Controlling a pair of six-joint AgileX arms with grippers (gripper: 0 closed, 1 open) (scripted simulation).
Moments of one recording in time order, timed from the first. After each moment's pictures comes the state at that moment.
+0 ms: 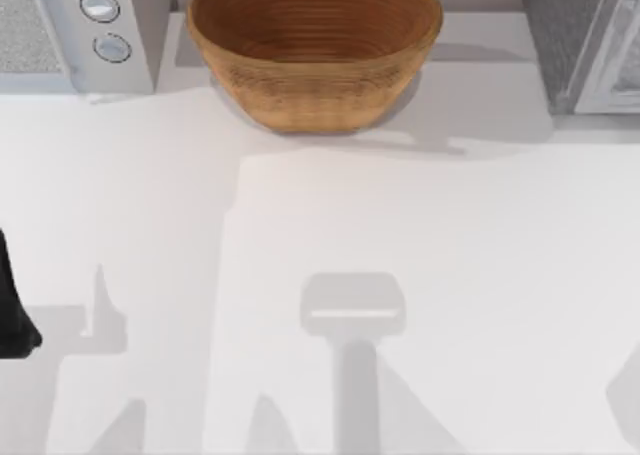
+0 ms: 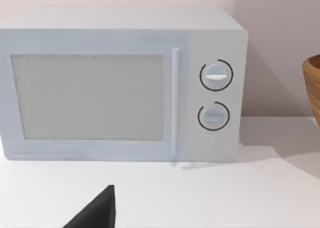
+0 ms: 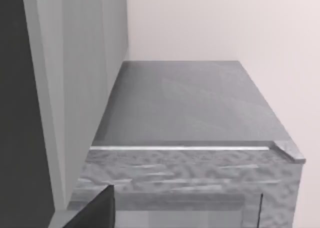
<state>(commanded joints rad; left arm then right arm) 0.00 0.00 0.00 0.00 0.00 0.00 -0.83 1.34 1.74 -0.39 -0.83 0.02</state>
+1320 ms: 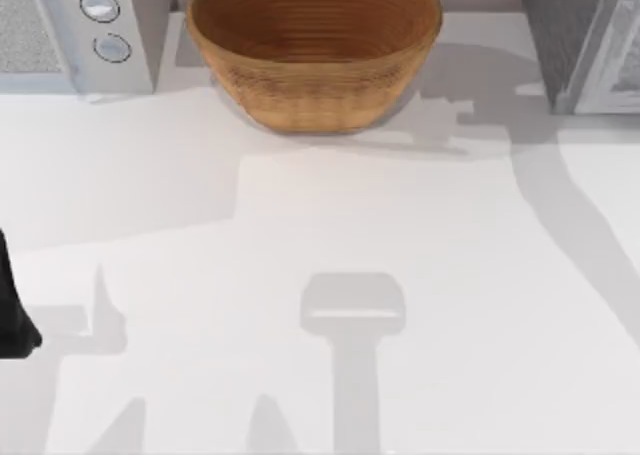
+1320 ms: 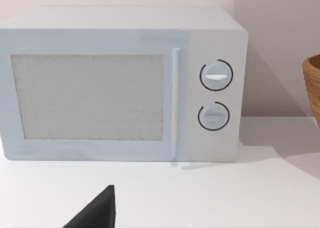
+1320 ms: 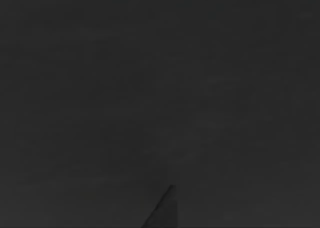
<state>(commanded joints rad) 0.00 0.00 0.00 0.00 0.00 0.00 0.44 1.30 1.72 -0.44 0.44 0.02</state>
